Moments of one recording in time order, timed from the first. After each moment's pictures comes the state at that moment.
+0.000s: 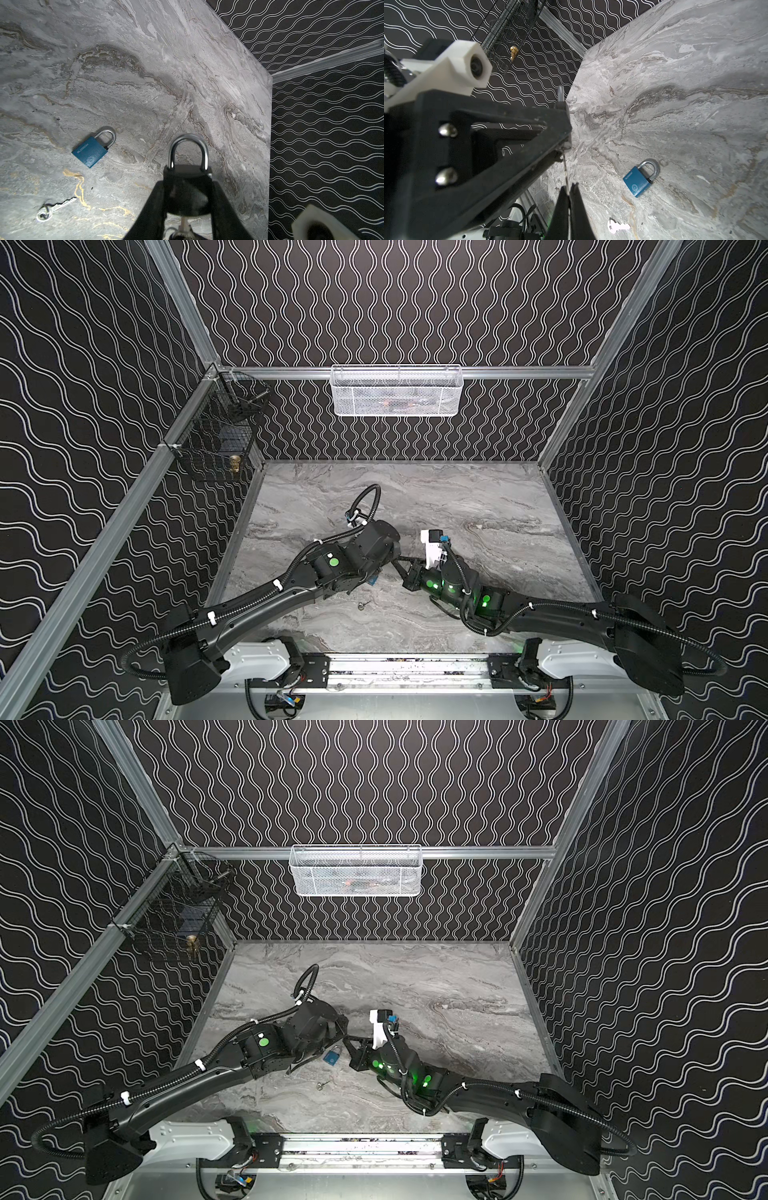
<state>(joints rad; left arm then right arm) -0.97 1.22 1.09 -0.63 -0.39 -1.28 1.09 1.26 0.57 0.49 0.15 0.92</state>
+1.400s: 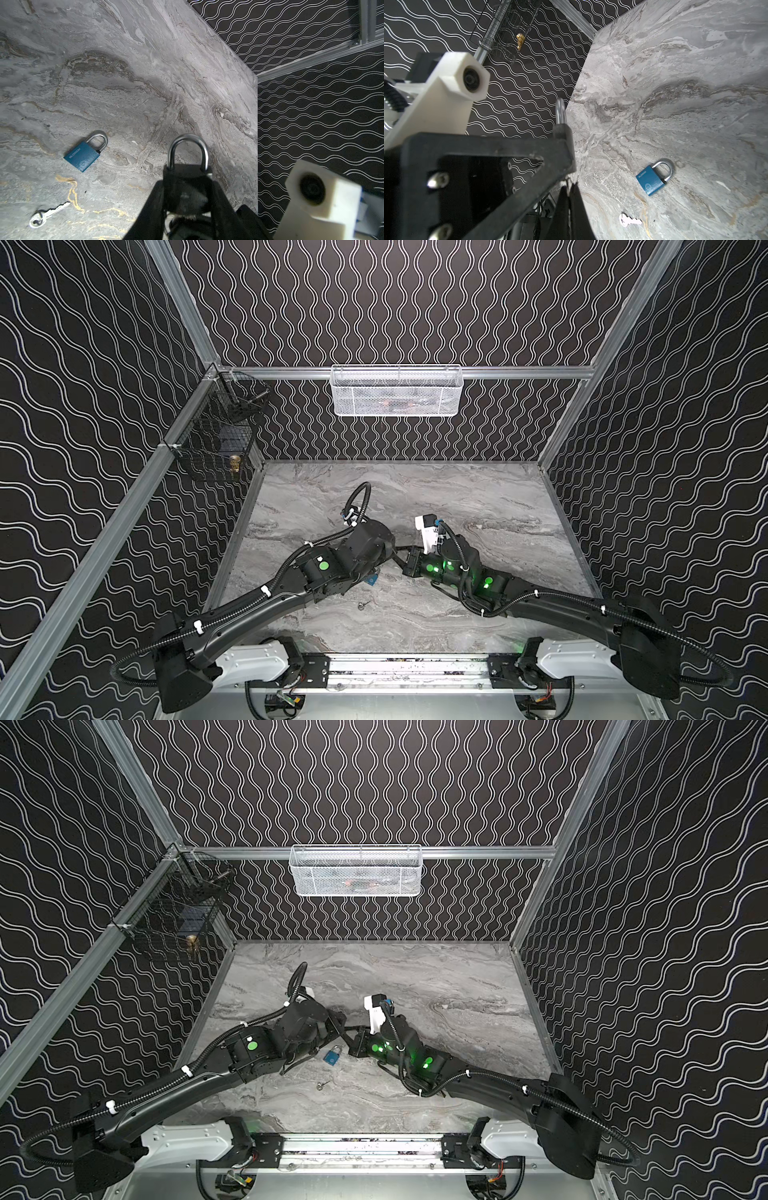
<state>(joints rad) -0.97 1.16 1.07 -0.60 -0.35 -1.24 0.98 1.26 0.72 0.32 -0.08 0.92</state>
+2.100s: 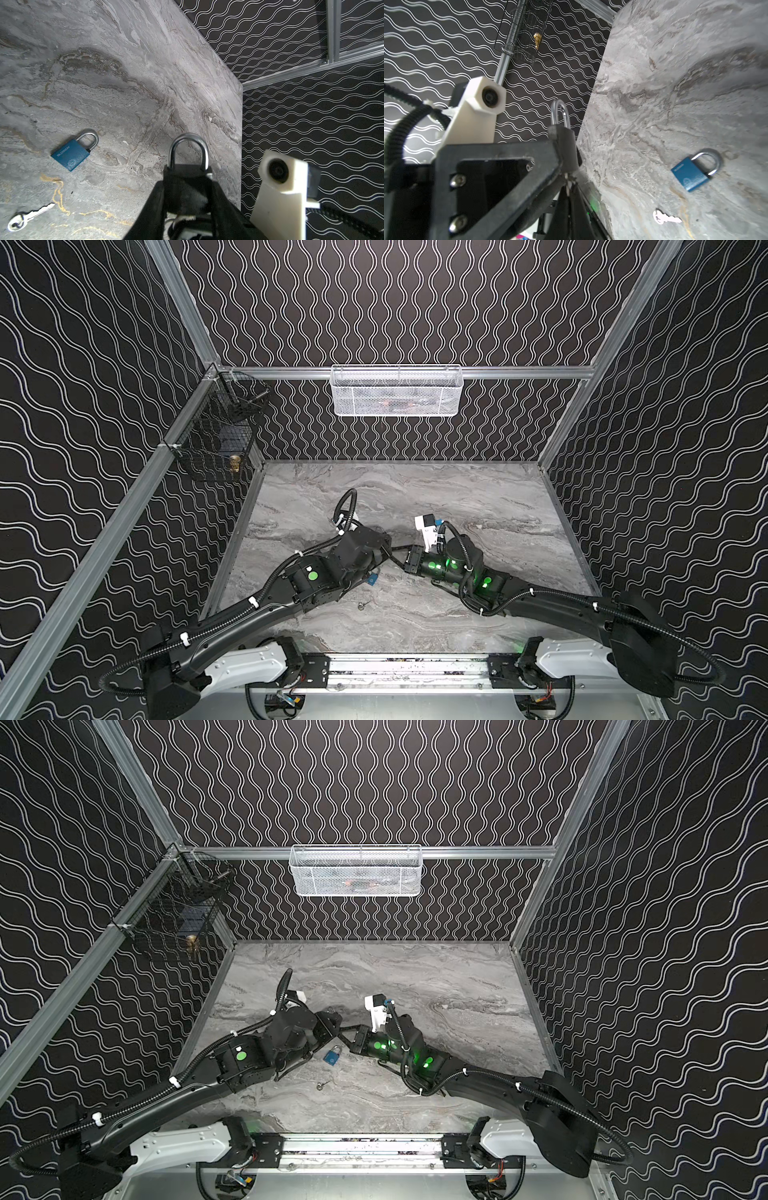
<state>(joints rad) -0.98 1.06 0.96 -0.49 -0.37 -1.30 0.95 1.30 0.67 0.49 -0.24 1.12</state>
